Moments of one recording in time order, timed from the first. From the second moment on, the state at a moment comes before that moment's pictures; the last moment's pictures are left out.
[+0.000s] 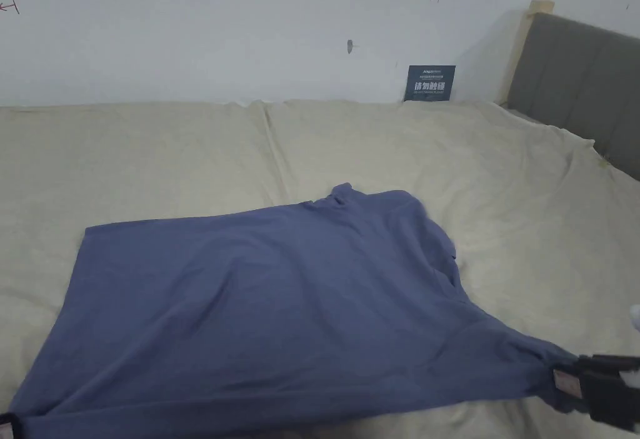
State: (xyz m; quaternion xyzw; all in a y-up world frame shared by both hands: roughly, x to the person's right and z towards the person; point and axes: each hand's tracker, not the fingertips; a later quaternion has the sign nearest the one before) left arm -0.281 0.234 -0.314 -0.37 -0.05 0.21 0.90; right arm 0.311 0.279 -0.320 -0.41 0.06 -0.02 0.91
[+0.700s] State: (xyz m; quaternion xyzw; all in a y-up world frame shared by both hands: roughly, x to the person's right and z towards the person) left arm -0.296 0.184 -0.520 -0.46 0.02 0.26 0.85; right arm 0.277 0.227 -0.581 -0.49 -0.01 -0.06 0.87
